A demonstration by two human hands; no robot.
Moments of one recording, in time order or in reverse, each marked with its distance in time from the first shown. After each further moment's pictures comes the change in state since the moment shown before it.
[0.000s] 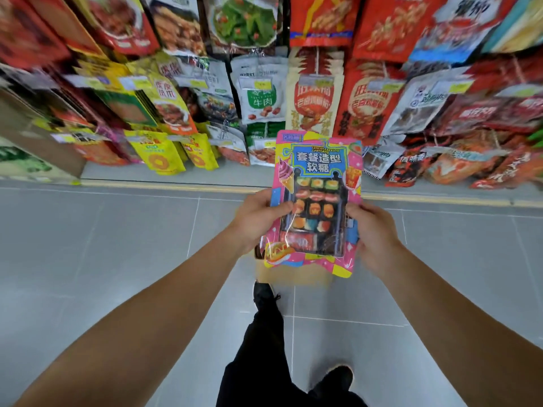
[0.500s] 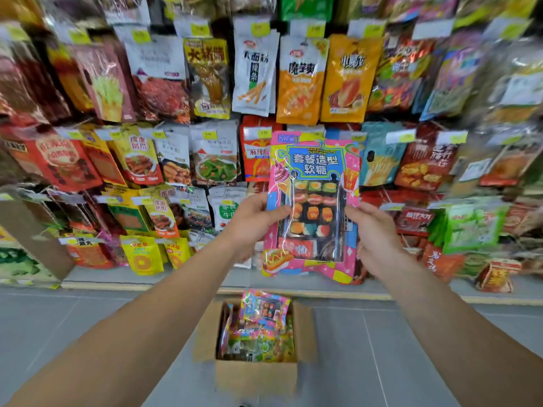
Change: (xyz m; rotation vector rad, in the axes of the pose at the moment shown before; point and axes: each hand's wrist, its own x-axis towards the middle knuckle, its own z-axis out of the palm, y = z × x) left_hand -0.150 0.174 0.161 0.066 -0.044 0.488; right_hand -0.147 -0.174 -0.159 0.127 -0.100 -0.454
